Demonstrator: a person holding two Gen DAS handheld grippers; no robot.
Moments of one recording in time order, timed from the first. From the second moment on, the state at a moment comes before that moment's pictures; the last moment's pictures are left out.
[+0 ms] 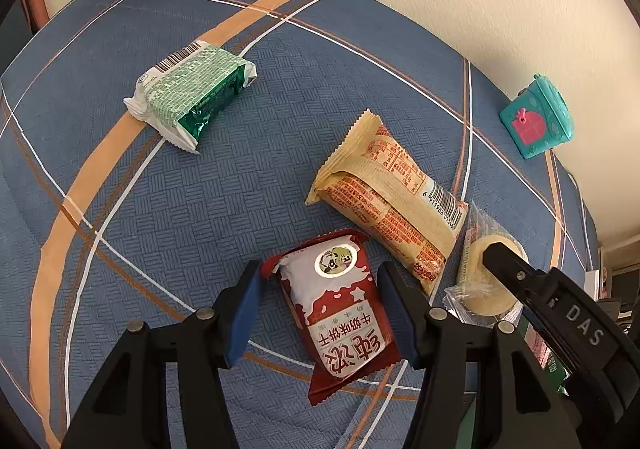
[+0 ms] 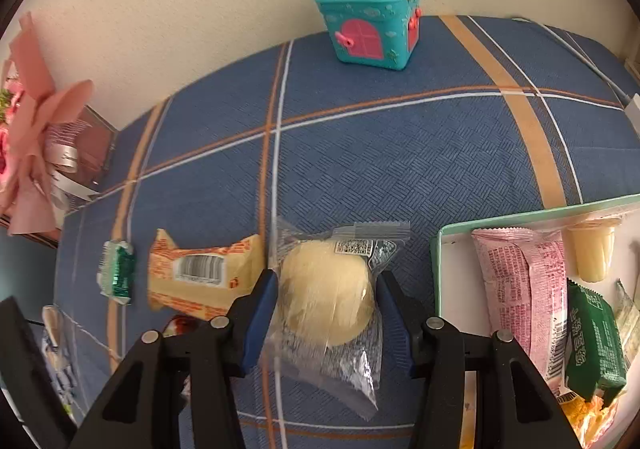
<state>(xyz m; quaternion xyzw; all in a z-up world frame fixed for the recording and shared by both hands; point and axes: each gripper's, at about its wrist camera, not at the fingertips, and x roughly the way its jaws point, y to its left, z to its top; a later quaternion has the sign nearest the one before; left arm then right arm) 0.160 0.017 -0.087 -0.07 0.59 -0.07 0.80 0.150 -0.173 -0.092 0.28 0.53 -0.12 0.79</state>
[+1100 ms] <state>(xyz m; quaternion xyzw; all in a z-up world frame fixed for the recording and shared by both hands) 0.111 0.024 -0.037 -0.09 0.57 -0.11 0.81 0.062 -0.162 -0.042 0.28 0.52 -0.11 0.80</state>
